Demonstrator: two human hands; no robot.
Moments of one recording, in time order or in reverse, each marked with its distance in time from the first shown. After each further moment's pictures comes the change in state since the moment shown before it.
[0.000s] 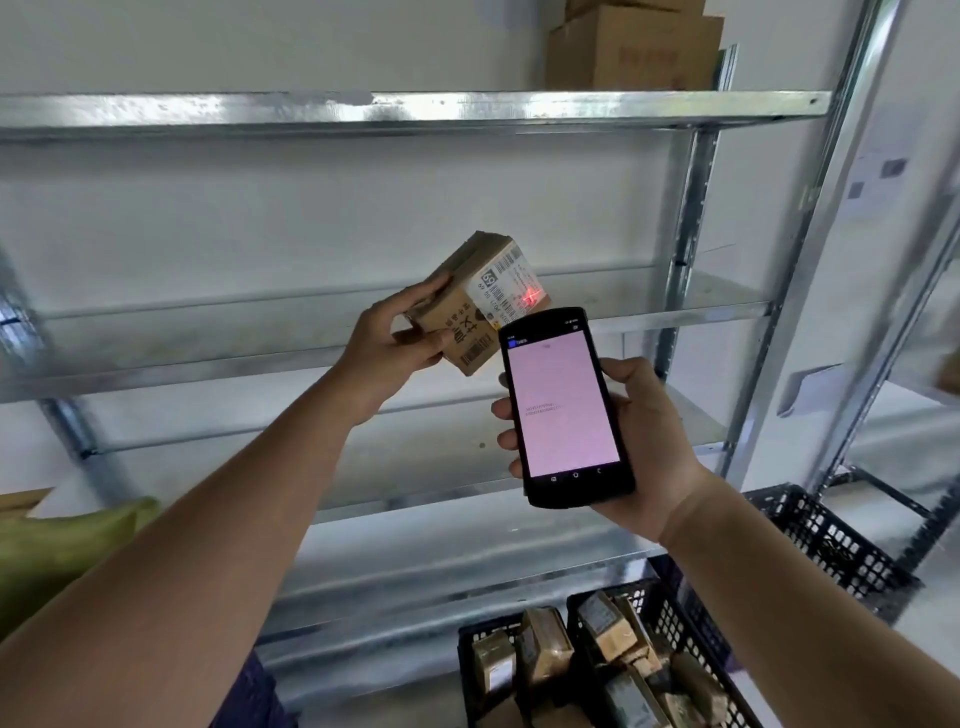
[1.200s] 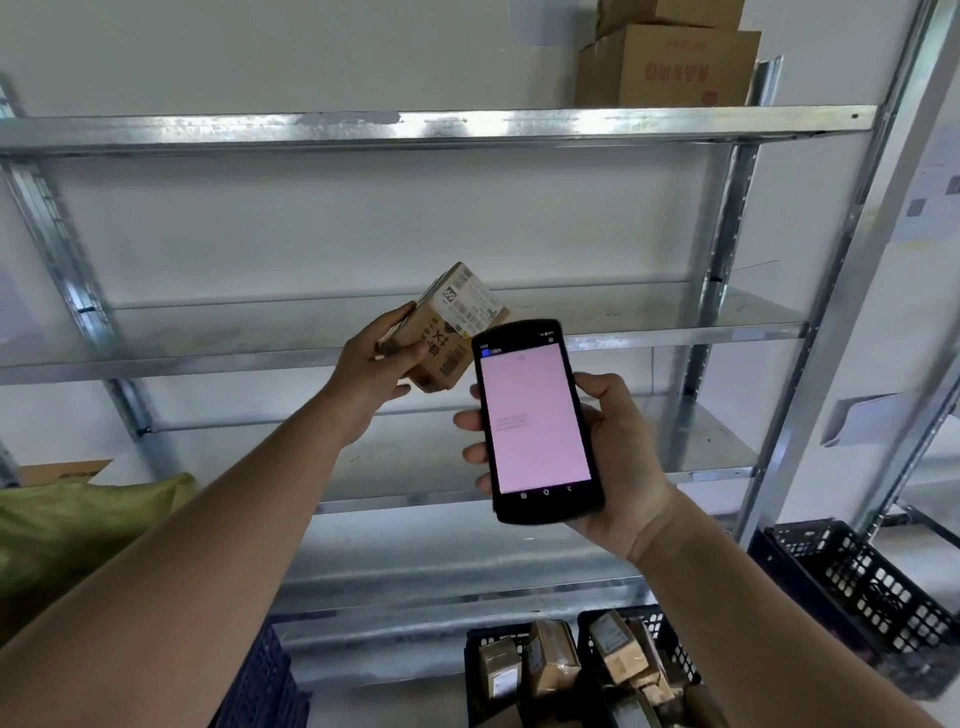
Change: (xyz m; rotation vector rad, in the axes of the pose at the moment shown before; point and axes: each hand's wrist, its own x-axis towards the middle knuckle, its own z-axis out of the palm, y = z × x) left_hand -0.021 -0.006 0.001 0.000 0.224 -0.183; right_hand 0.000 0.000 -0.012 0.105 -0.310 0.055
